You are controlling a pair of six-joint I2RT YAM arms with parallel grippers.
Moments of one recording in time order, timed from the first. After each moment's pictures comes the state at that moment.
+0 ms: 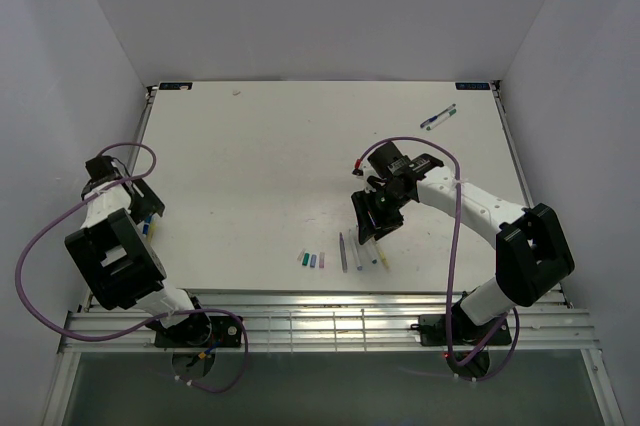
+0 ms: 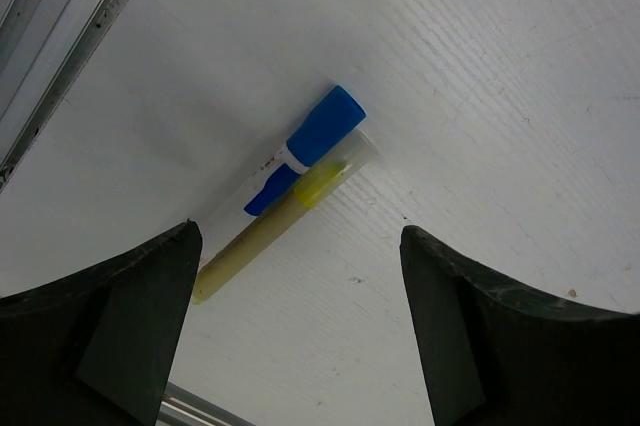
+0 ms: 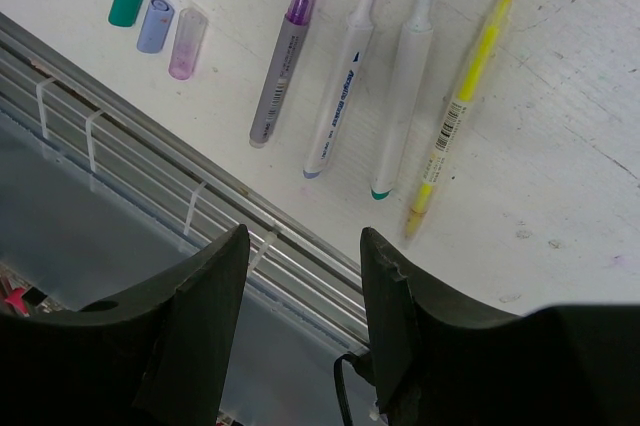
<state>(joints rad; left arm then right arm) 0.57 1.53 0.95 -0.58 -0.05 -0.16 0.63 1.53 1.10 -0.87 -0.38 0.21</state>
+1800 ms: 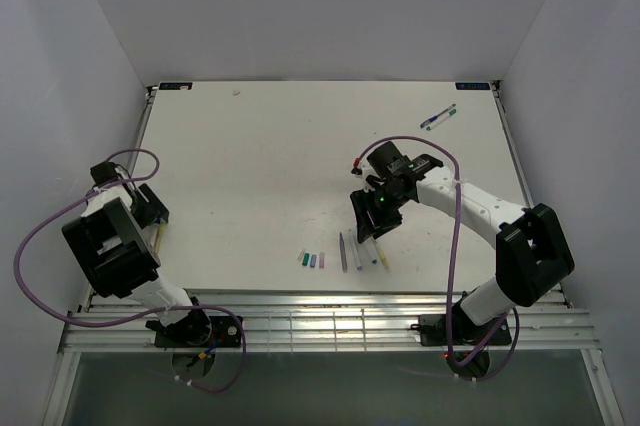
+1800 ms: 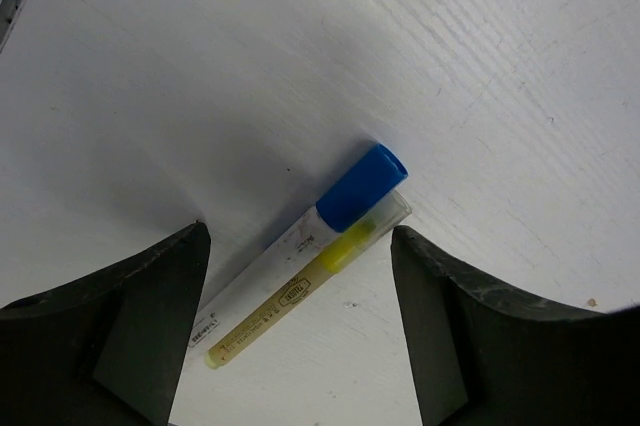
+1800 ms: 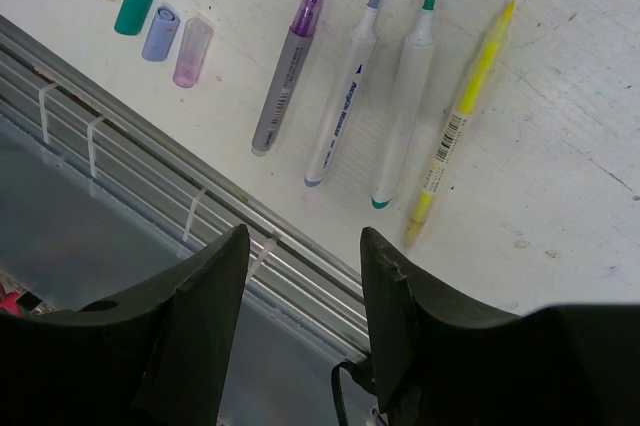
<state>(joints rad) 0.57 1.62 0.92 -0.52 0.03 -0.14 0.64 1.53 1.10 -0.85 -0.38 0.20</state>
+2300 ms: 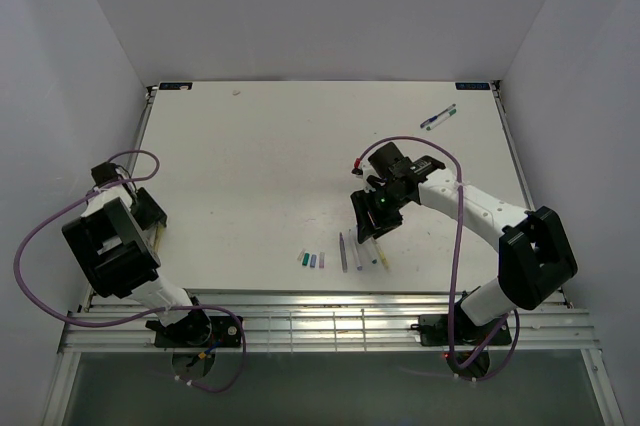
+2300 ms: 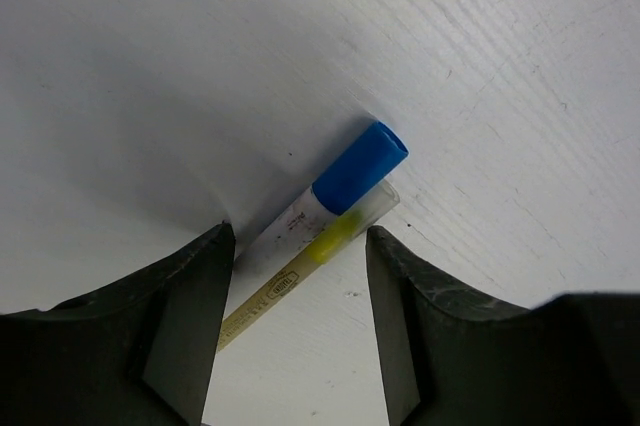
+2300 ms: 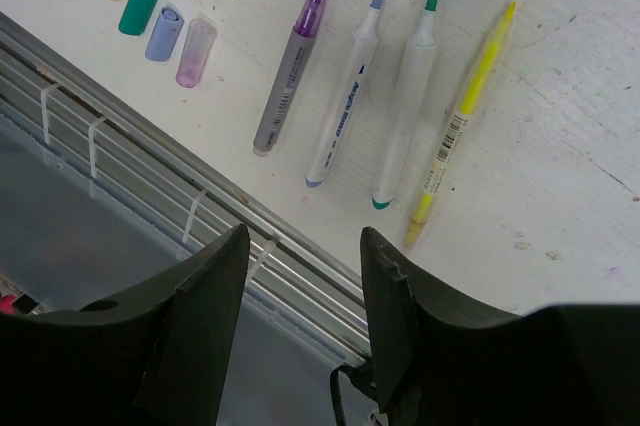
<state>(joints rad) 0.57 1.62 0.92 -0.55 0.03 -0.15 0.64 1.51 1.09 -0.84 -0.37 0.20</state>
